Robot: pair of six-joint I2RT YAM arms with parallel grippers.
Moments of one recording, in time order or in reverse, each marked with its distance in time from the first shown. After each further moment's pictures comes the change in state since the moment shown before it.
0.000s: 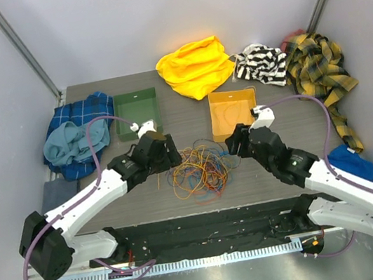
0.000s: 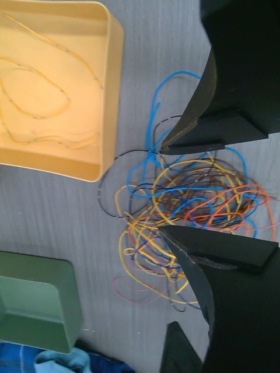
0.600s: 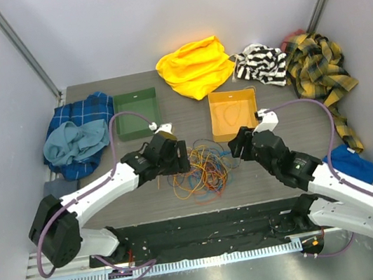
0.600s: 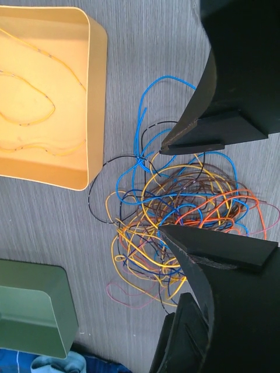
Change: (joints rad) left arm -0.038 0.120 0.002 0.049 0.126 0.172; right arm 0.023 -0.089 -0.077 -0.039 -0.006 0.044
